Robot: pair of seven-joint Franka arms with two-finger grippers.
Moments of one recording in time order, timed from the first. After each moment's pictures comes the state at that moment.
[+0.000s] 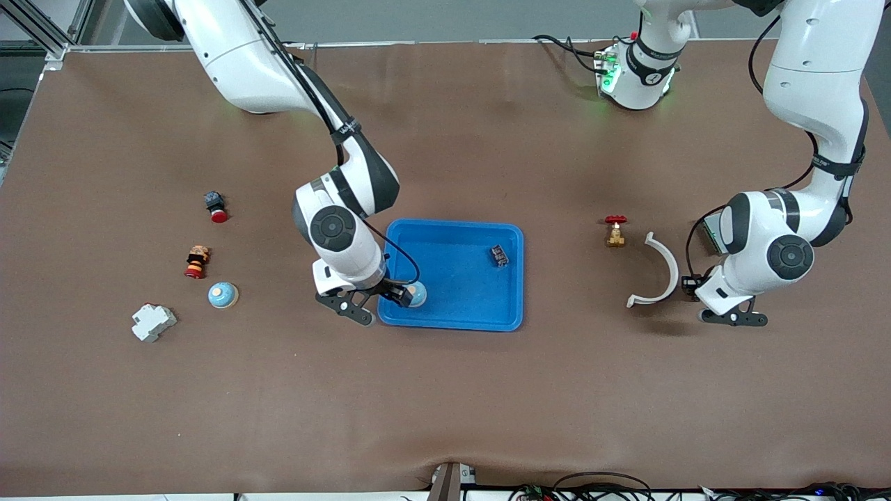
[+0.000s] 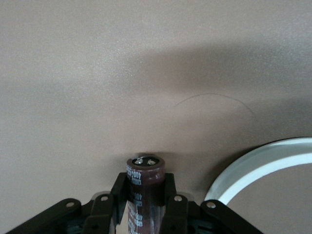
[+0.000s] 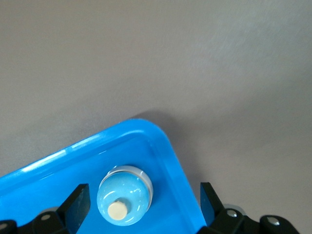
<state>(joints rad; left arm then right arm) 0.03 0.56 0.03 -1.94 0.13 2.41 0.06 0.60 0.71 -0.04 -1.52 0.08 2.32 1.01</state>
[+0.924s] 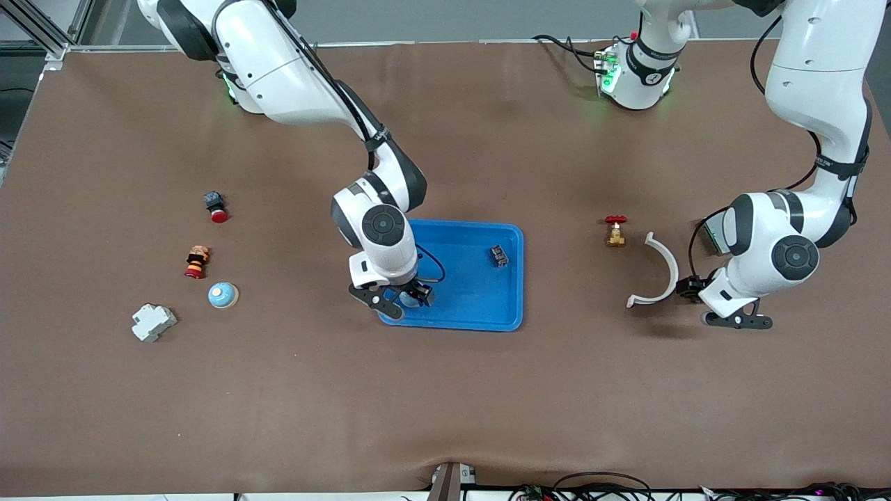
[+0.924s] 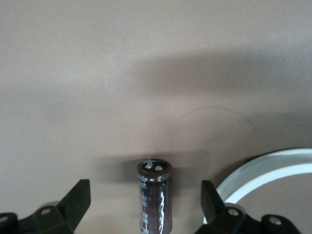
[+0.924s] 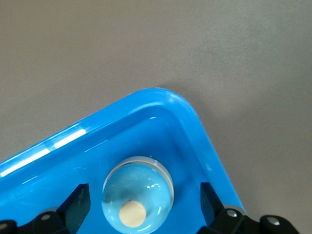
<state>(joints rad) 0.03 0.56 0.03 -1.91 0.13 2.41 0.06 0.67 0.83 -0.05 -1.44 -0.02 2.34 1.19</state>
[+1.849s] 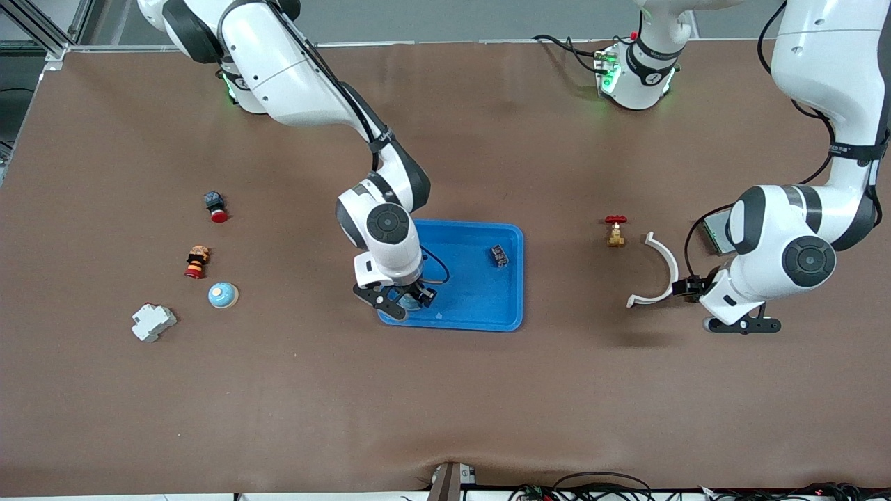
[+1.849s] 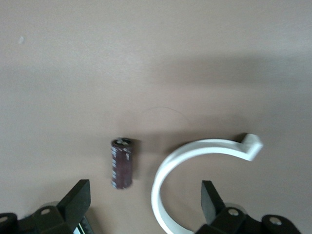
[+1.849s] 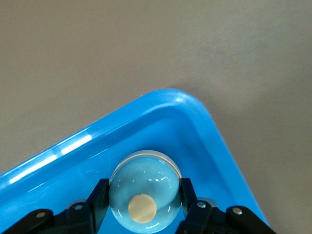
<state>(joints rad) 0.03 0.46 -0.07 -1.79 0.13 2.13 -0.12 0.67 0.84 -0.06 -1.40 -0.02 2.30 1.21</state>
